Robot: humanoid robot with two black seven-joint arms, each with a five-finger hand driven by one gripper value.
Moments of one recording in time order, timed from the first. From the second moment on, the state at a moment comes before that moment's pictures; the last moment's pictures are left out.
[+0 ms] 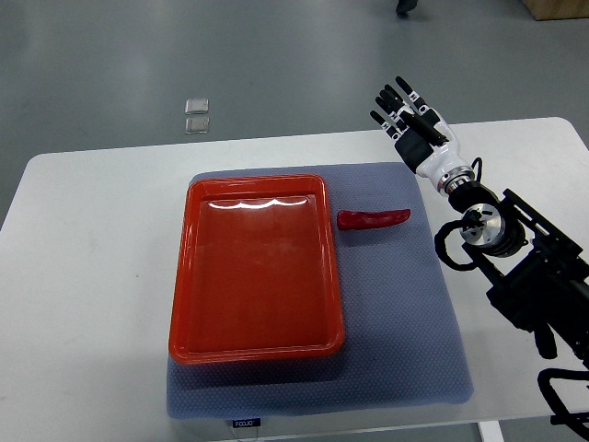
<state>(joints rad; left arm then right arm) -0.11 0.00 0.07 -0.20 0.13 0.00 0.06 0.62 -0.07 1.08 0.83 -0.22 0.14 0.20</state>
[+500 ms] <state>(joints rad) -0.11 0.00 0.07 -0.20 0.13 0.00 0.06 0.67 -0.12 1.03 0.83 -0.24 0.16 0.20</state>
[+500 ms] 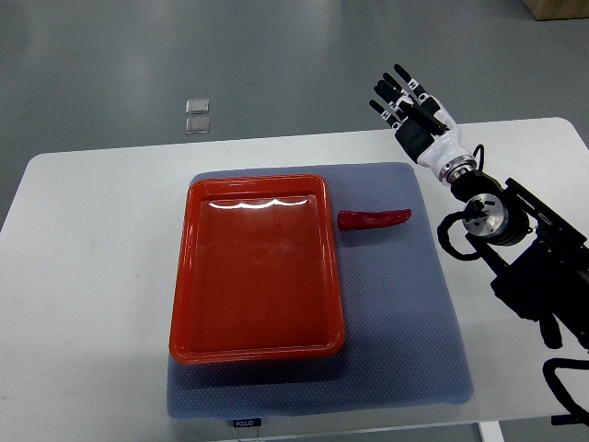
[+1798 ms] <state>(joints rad) -0.11 0.00 0.07 -0.23 0.13 -0.01 0.06 1.46 -0.29 -0.53 0.97 -0.51 0.15 -0.11</state>
